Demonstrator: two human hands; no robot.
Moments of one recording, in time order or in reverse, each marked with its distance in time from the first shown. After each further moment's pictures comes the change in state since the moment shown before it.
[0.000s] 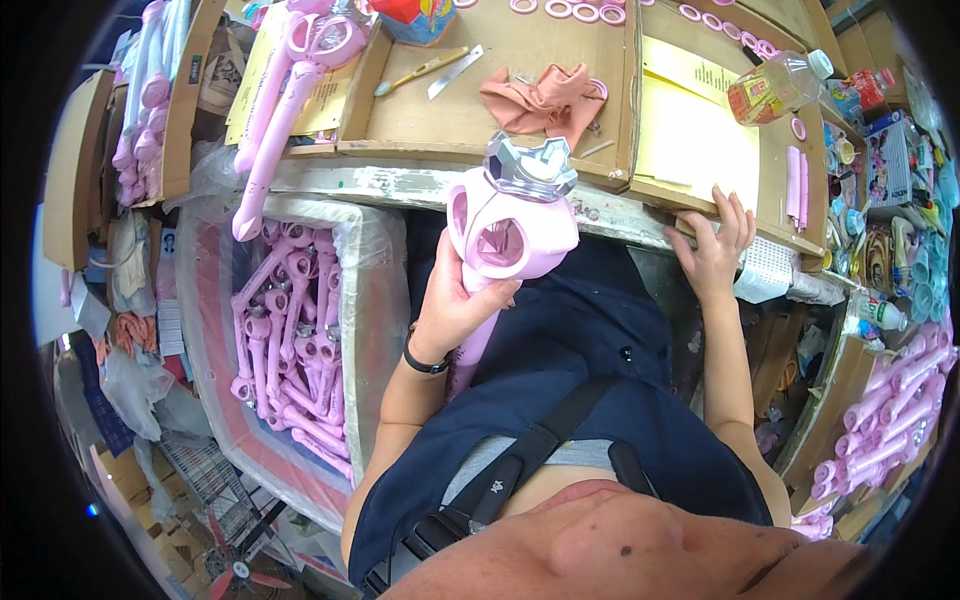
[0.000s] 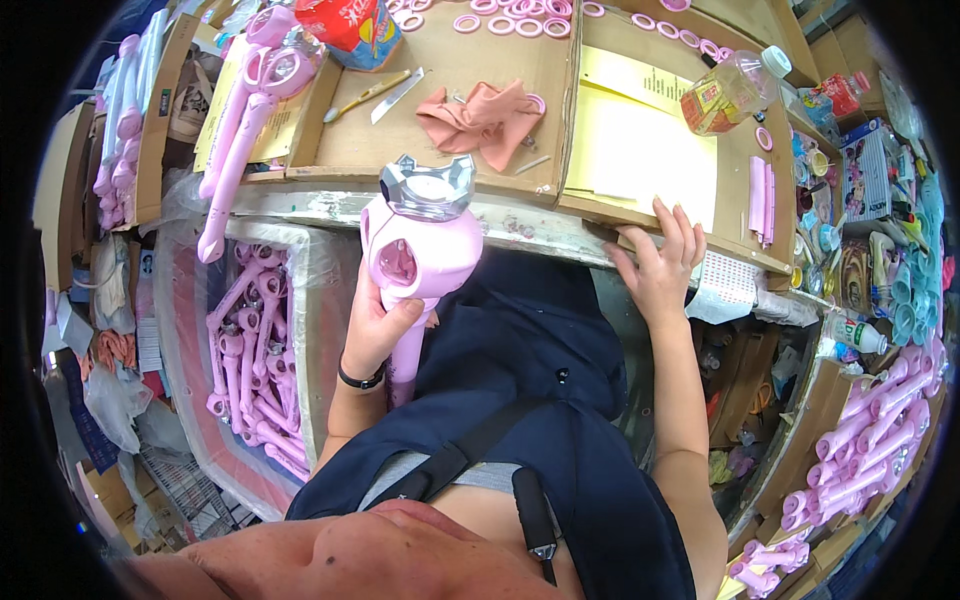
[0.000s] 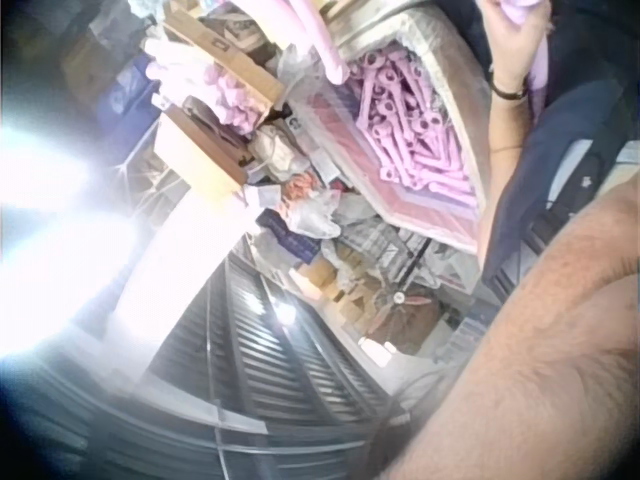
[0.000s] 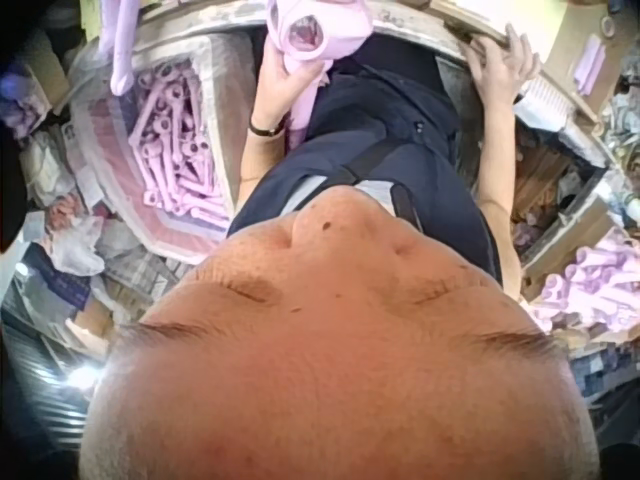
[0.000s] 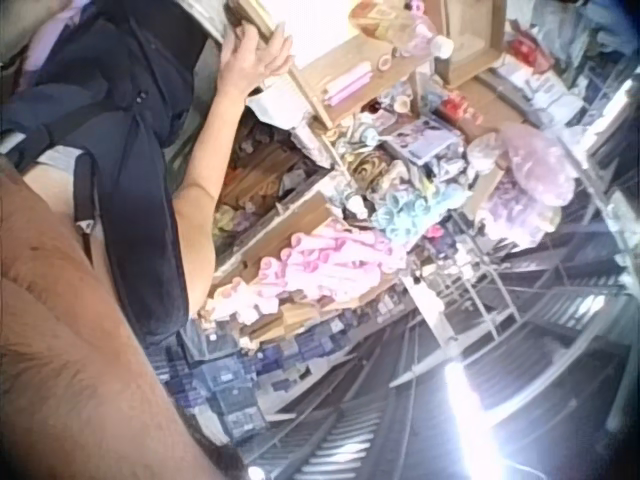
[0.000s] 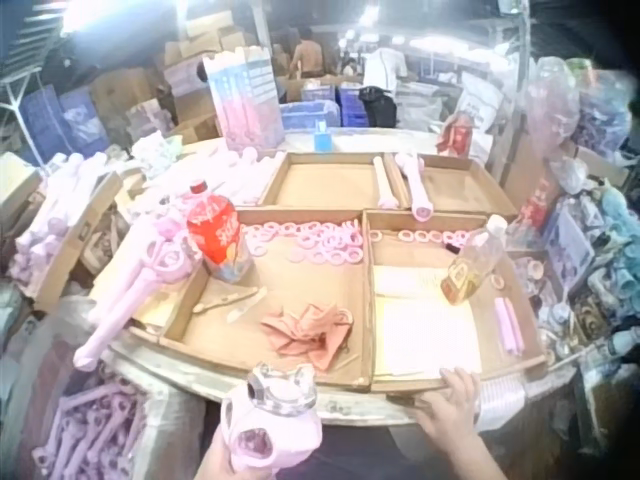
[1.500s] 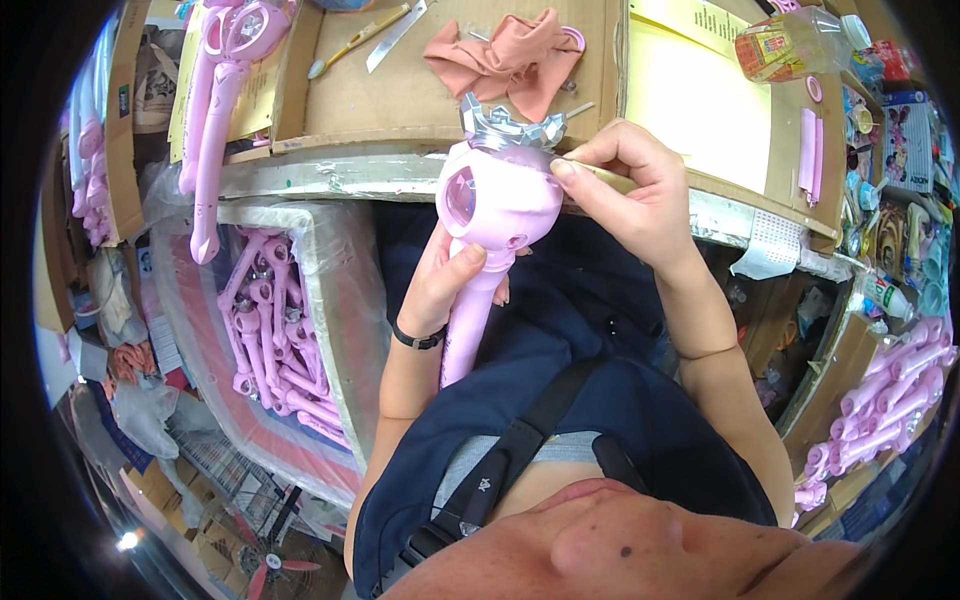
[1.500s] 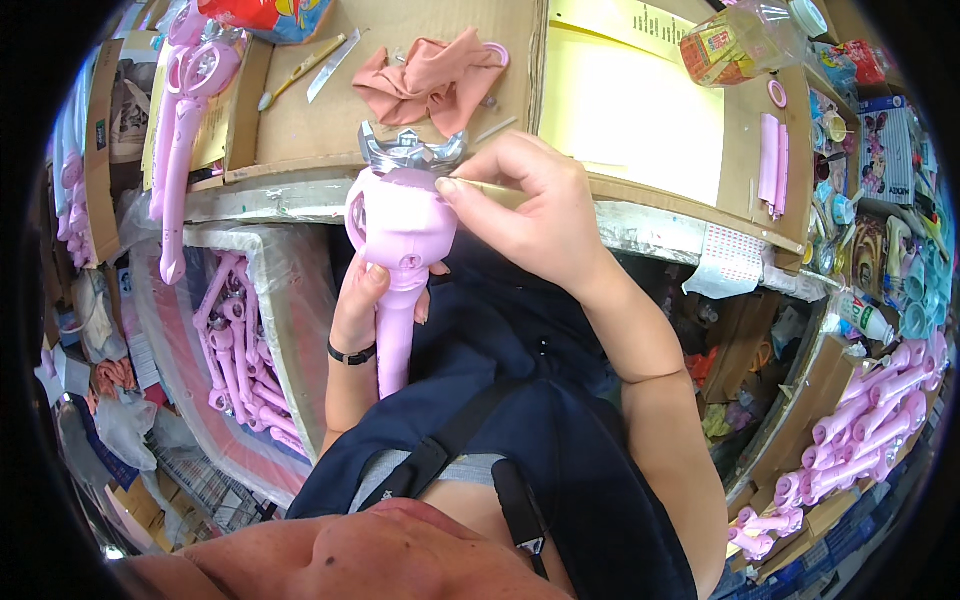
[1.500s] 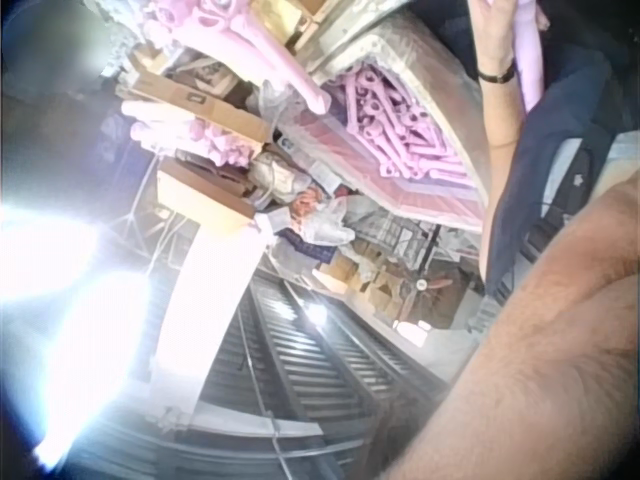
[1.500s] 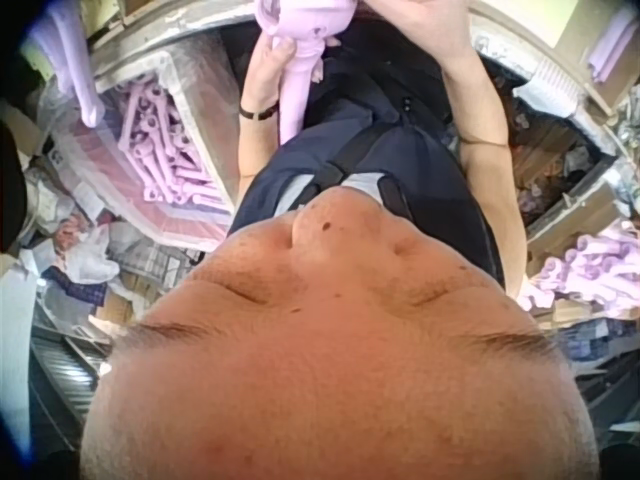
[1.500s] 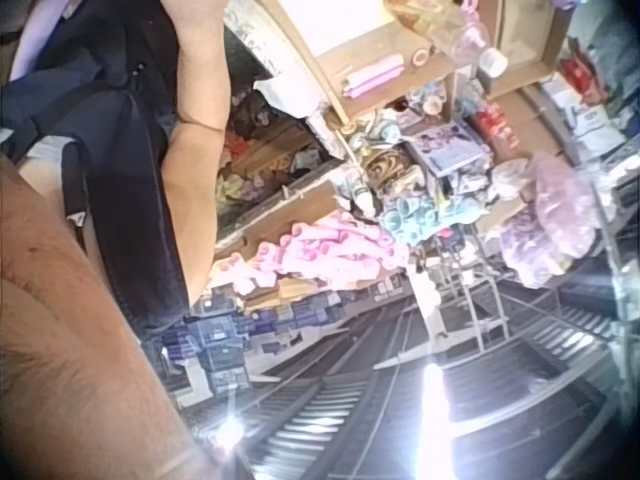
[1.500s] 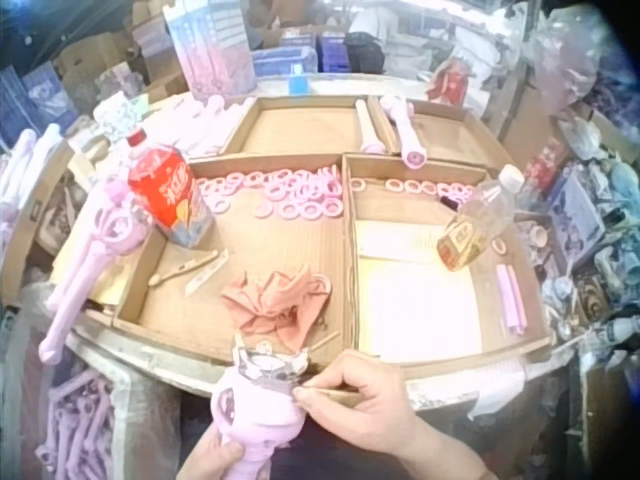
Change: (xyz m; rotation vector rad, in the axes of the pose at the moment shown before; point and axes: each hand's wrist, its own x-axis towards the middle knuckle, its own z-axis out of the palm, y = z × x) left_hand 0.034 -0.025 0.007 -0.251 -0.119 -0.298; right_hand 0.101 -0.081 -0.006 1.325 -0.289 0.440
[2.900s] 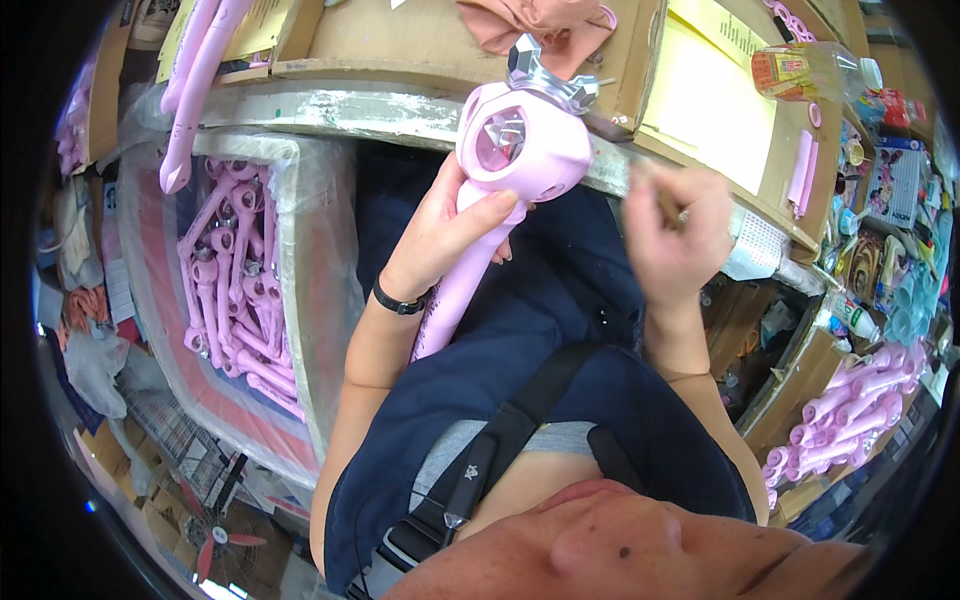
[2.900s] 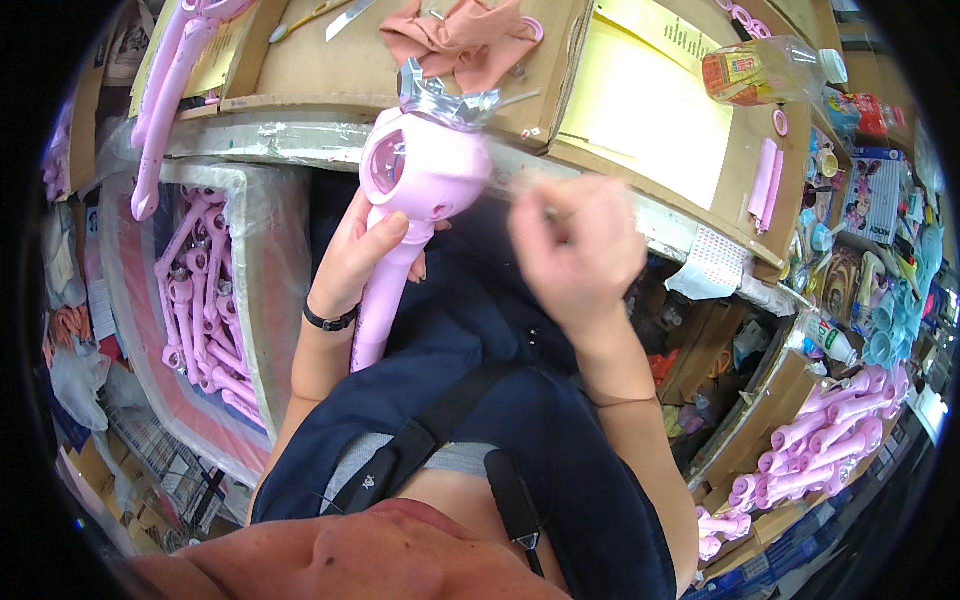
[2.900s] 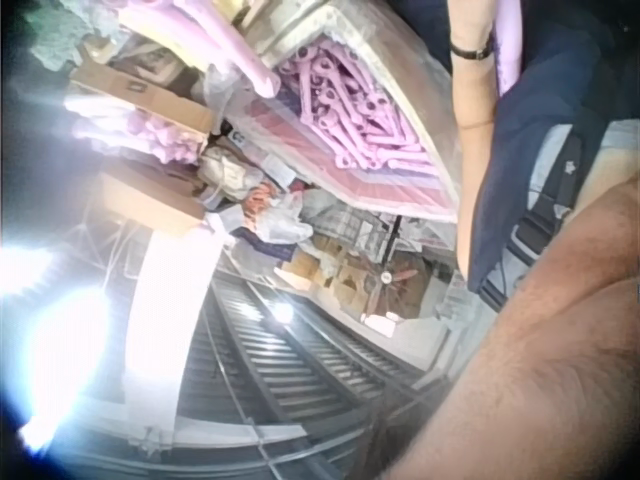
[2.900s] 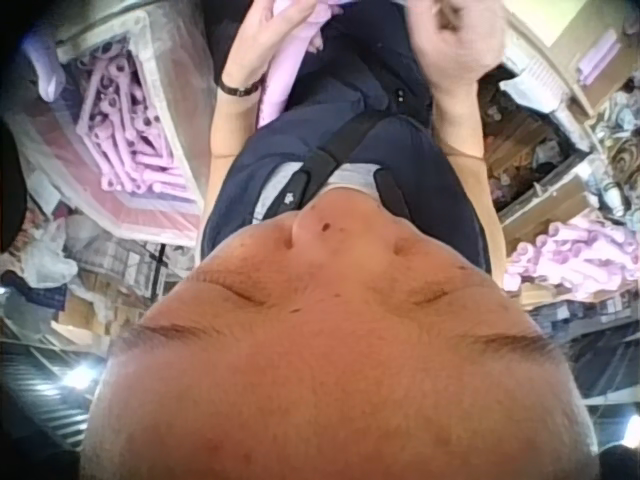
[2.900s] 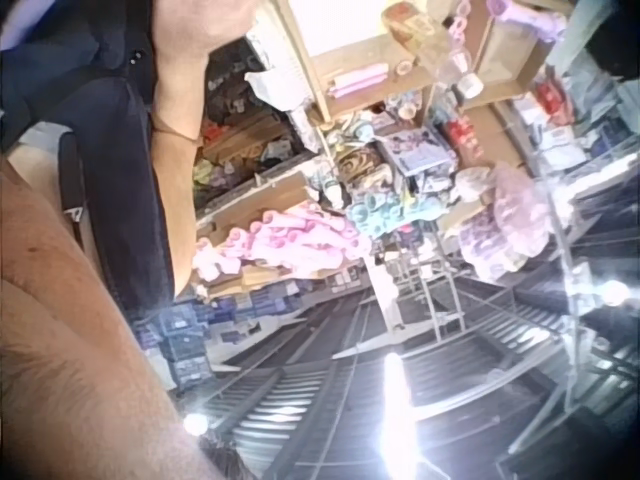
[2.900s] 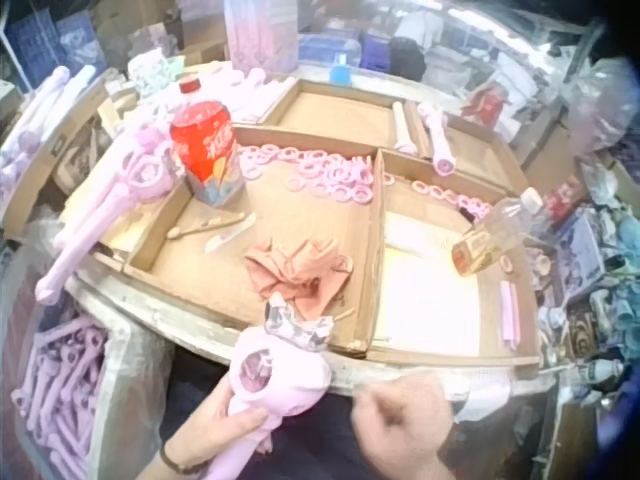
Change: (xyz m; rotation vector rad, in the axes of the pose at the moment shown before) left_hand -0.004 0.007 0.011 0.048 0.074 0.018; right_hand -0.039 -0.017 0.004 -0.749 0.310 -0.400
